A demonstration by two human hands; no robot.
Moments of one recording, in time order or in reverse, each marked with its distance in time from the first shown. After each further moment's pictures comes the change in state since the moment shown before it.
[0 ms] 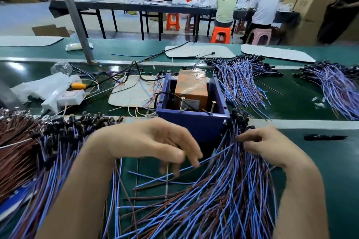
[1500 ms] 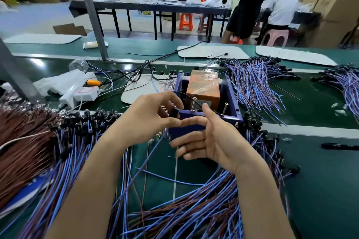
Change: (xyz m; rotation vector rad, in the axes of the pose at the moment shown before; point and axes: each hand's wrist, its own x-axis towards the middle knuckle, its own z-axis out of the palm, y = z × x) left_hand -0.002 0.004 0.001 0.453 0.927 -0.192; right_hand -0.003 -0.090 0.066 0.996 -0.674 -0.085
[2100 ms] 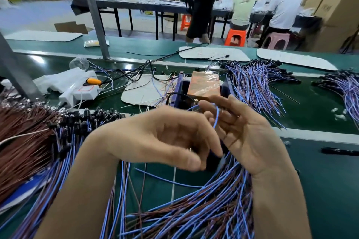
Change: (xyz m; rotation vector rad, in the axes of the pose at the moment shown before) left_hand -0.024 0.032 -0.014 -0.592 -0.762 0.343; right_hand -0.027 -0.022 -0.002 0.339 0.143 -0.395
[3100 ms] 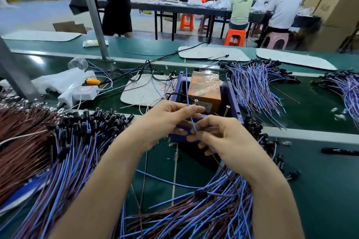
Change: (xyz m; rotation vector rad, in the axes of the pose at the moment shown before) left_hand 0.034 -0.048 -0.012 -0.149 0.711 -0.324; right_hand -0.001 0.019 0.002 -1.012 -0.003 -0.003
